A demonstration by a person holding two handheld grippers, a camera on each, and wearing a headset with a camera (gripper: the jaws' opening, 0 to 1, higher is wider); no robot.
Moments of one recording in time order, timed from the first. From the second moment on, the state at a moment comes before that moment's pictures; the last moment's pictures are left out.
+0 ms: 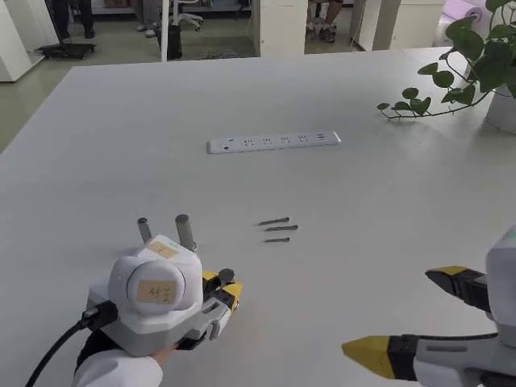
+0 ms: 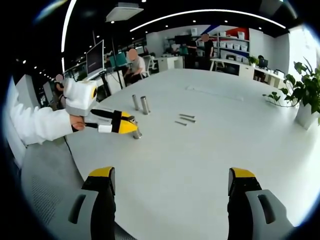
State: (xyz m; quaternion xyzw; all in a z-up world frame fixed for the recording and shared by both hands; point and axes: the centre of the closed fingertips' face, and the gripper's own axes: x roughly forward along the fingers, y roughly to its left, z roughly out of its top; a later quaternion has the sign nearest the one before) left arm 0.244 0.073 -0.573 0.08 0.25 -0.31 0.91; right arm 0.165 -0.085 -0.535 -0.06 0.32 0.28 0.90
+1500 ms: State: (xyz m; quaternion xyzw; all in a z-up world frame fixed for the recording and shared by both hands) left arm 0.206 0.107 -0.562 0.07 0.26 -0.40 0.87; right arm 0.162 -0.090 -0.543 -0.05 0.33 0.29 0.90
